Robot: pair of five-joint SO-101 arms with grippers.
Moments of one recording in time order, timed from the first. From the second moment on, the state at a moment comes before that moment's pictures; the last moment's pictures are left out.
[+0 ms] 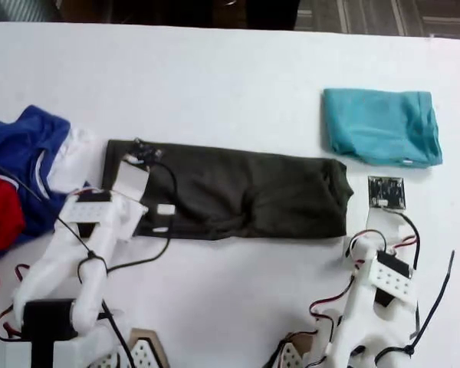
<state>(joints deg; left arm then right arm) -9.6 -13.9 57.4 41.0 -23.9 25.8 -41.0 78.0 34.5 26.0</state>
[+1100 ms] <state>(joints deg) -19.9 22.8 6.7 62.3 -10.2 25.8 -41.0 78.0 34.1 25.5</state>
